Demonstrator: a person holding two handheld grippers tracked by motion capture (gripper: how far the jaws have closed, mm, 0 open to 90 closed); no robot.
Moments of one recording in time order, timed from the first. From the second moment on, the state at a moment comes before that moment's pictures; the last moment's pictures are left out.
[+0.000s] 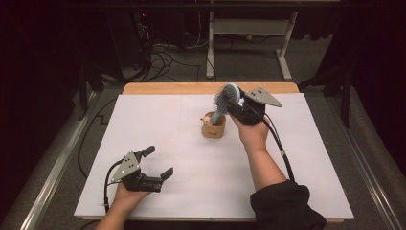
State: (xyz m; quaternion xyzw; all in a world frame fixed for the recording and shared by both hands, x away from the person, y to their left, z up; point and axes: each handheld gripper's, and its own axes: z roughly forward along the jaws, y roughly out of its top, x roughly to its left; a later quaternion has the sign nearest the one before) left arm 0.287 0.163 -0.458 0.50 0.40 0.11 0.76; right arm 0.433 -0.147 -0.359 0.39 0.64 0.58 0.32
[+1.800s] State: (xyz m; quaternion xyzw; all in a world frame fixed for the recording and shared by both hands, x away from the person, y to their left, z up) left arm 0.287 0.160 -0.460 0.51 0.40 0.10 0.75; right arm 0.437 -0.170 -0.362 0.42 0.64 0.56 0.30
